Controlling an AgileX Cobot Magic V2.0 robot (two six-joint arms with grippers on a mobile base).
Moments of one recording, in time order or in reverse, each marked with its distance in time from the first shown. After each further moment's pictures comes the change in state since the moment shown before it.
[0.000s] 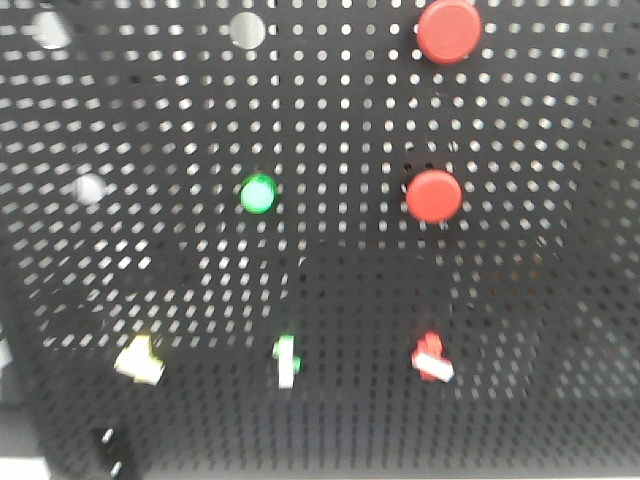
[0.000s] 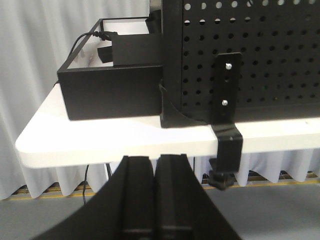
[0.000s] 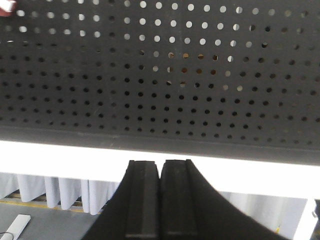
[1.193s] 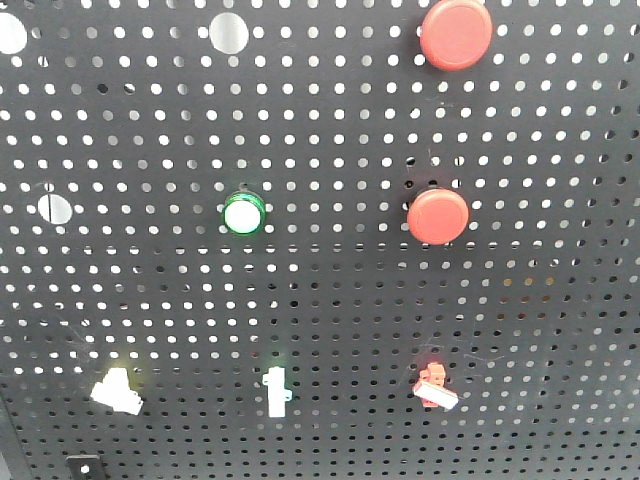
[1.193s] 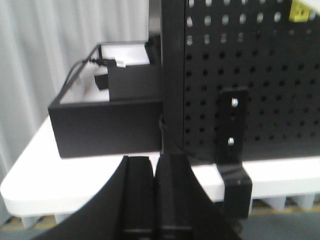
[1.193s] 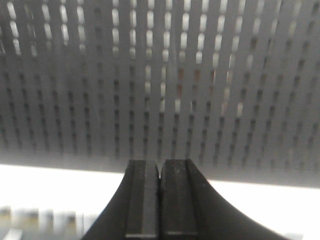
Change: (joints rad) left arm 0.000 0.000 0.000 0.000 -0.089 0.000; right arm 0.000 0.000 0.000 0.000 -0.097 0.000
